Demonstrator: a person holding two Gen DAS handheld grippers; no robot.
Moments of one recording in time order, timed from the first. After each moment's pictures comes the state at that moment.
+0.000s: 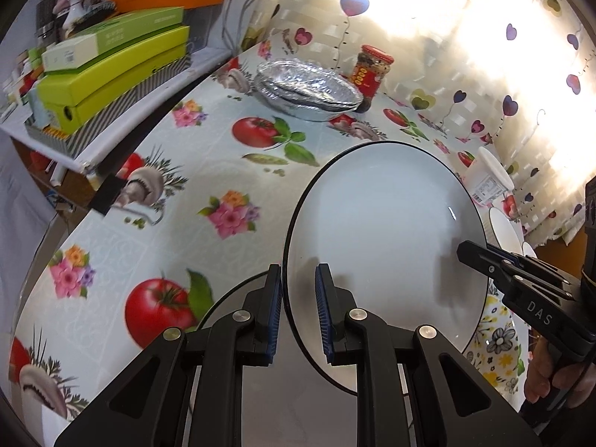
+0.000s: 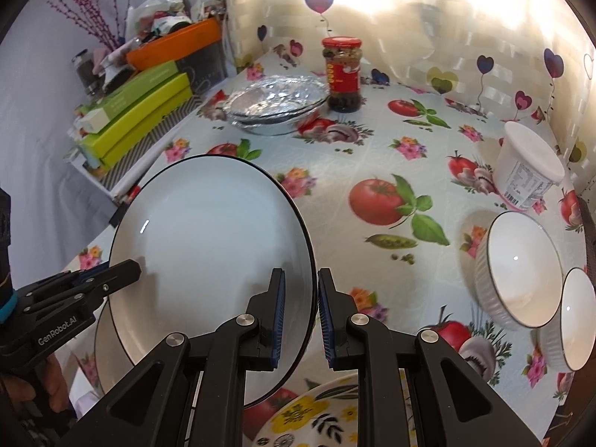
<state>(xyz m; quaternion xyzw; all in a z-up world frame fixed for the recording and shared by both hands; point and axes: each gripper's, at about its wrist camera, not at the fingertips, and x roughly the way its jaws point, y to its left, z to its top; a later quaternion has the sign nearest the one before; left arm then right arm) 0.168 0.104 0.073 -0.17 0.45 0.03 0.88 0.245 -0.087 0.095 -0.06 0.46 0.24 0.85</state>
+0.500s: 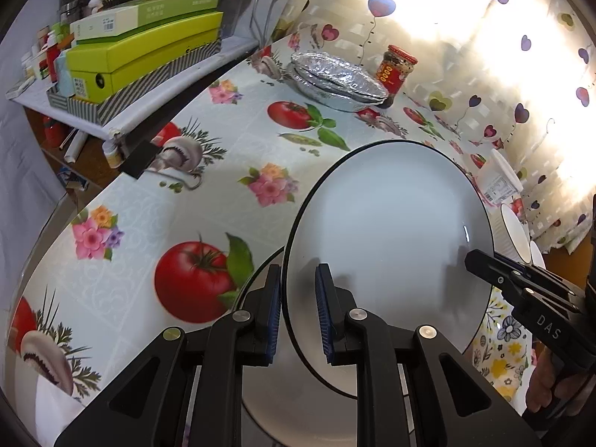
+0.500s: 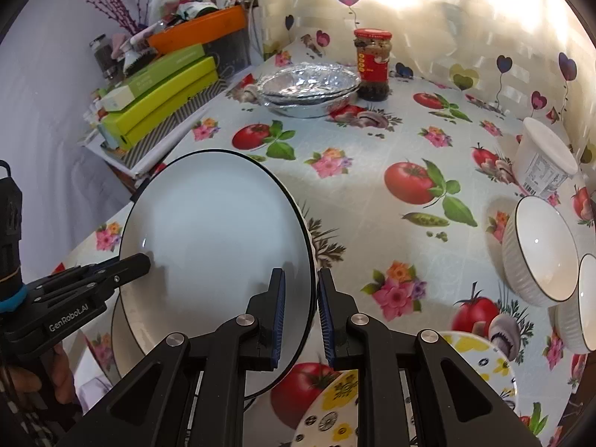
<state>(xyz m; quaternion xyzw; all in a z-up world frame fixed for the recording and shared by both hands) 0.136 0.125 0.059 -0.19 0.45 0.05 0.87 0.213 -0.066 0.088 -0.06 0.47 0.26 0.84</state>
